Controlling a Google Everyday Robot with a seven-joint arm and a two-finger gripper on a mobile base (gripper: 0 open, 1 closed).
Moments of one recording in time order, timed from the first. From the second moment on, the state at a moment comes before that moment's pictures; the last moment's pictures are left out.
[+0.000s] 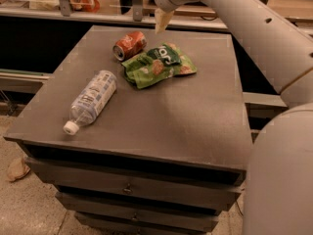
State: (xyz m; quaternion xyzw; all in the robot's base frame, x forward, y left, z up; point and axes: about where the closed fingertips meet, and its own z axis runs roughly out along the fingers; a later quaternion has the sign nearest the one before) arm 0.820 0.006 0.993 -0.76 0.36 -0.26 0.47
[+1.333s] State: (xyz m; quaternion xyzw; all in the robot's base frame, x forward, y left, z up) arm 0.798 0.070 0.911 -0.83 0.36 -0.12 0.41
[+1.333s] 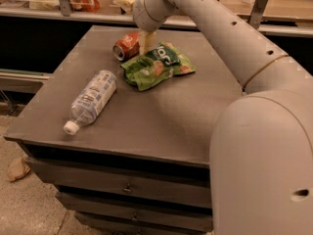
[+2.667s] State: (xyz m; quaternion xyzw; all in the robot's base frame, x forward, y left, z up) arm 0.796 0.088 0.888 -0.85 0.35 -0.08 0.38
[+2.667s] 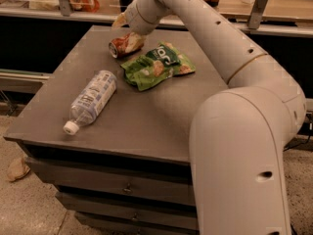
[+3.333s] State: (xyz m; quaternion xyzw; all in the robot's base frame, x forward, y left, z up) arm 0.794 0.089 0.885 -0.87 0.35 -0.08 0.34
